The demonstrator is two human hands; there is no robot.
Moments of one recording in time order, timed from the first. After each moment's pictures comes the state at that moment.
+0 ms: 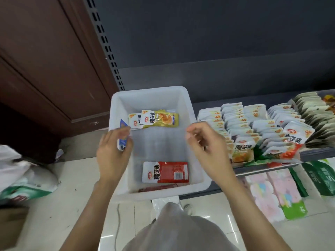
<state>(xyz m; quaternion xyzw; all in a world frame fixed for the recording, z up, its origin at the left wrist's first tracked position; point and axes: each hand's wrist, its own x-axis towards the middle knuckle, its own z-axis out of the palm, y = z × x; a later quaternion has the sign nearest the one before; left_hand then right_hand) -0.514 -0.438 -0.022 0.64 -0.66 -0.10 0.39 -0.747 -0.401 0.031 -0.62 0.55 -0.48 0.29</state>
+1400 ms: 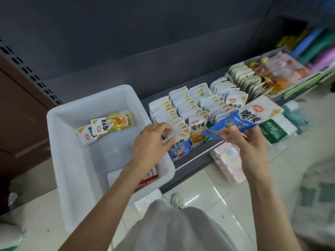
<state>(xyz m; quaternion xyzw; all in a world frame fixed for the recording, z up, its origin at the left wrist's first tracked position) -0.675 -0.442 -0.006 0.38 -0.86 -0.26 0.24 -0.867 -0.310 0.023 -0.27 0.64 -0.67 0.27</state>
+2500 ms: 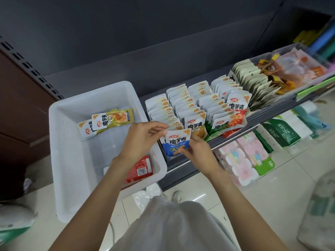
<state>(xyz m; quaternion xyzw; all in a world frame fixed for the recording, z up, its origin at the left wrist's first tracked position) -0.682 -0.448 -0.002 0.41 -0.78 -0.41 0.25 -0.861 -0.356 -0.081 -0.63 0.71 -0.26 0.19</state>
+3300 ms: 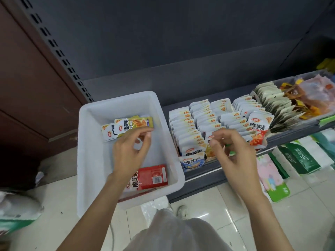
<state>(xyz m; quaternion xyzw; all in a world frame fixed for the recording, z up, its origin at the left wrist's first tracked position) -0.611 -0.449 -0.004 0.45 -0.75 -0.18 0.46 -0.832 -0.340 0.048 -0.53 0.68 -0.48 0.18</state>
